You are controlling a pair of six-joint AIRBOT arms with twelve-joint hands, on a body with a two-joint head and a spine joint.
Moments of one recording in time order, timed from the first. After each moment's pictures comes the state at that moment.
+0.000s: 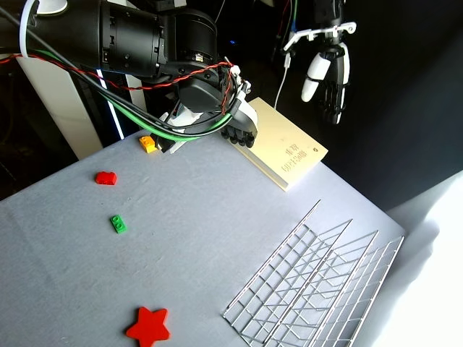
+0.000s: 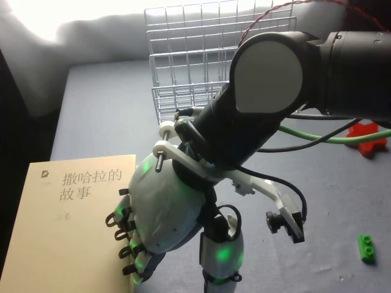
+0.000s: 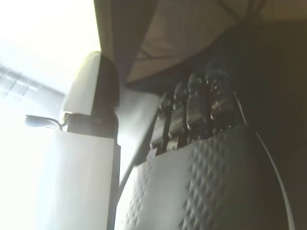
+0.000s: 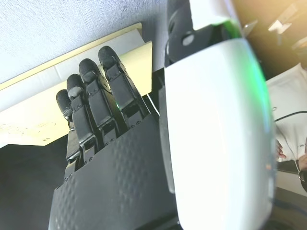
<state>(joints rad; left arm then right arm) 0.95 -0.60 1.10 -0.89 0.04 -0.05 -0.06 -1.60 1.29 -2.62 0.83 0.99</state>
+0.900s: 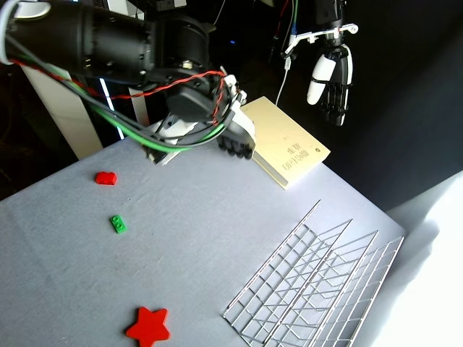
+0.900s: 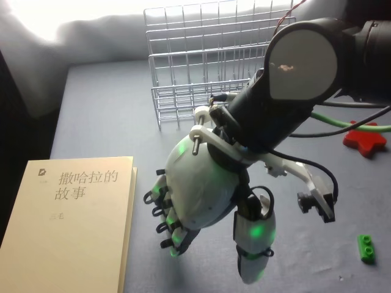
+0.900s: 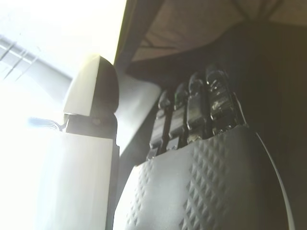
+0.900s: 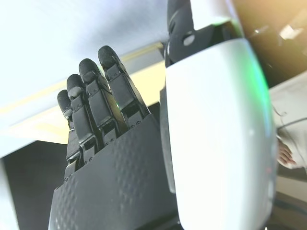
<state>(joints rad) 0.94 -0.58 1.05 -0.83 -0.02 -0.13 -0.06 -1.54 1.30 -2.69 0.85 0.99</state>
